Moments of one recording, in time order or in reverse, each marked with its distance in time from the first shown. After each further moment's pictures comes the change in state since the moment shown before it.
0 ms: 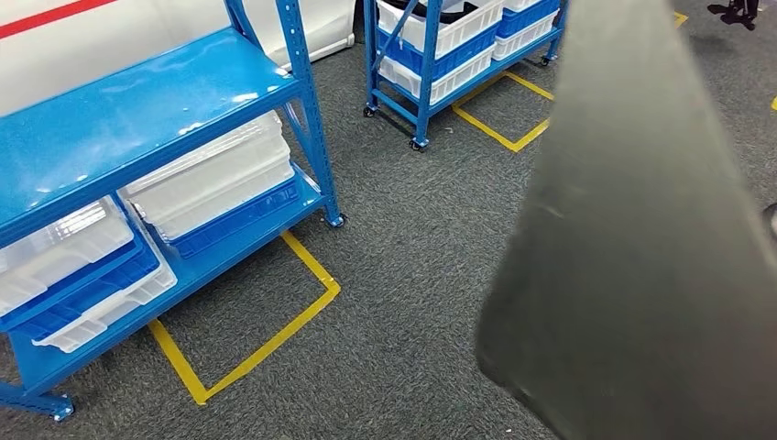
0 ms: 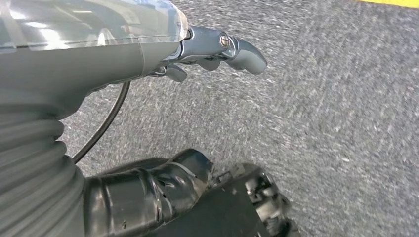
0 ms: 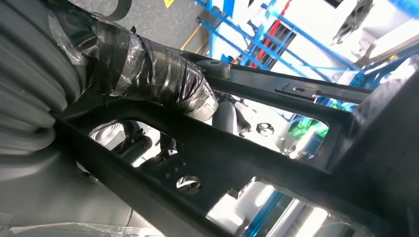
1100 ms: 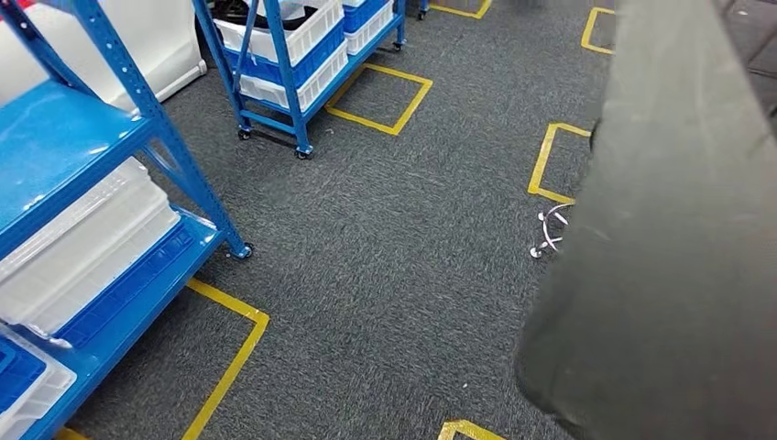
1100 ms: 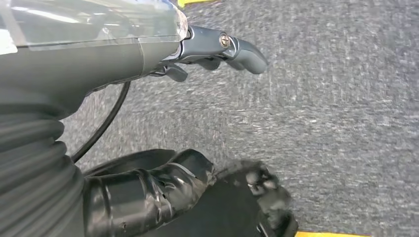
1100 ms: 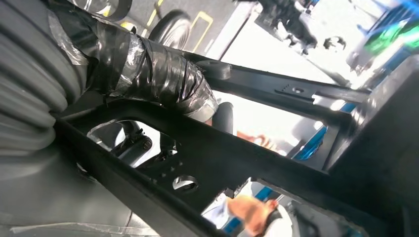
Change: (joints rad) left arm 0.002 -0.002 -0.005 0.000 -0.035 0.001 -0.001; right arm 0.032 0.004 -0.022 -0.025 -0.011 0.000 -0.002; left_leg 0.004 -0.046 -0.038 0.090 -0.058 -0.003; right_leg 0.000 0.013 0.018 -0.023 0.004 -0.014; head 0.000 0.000
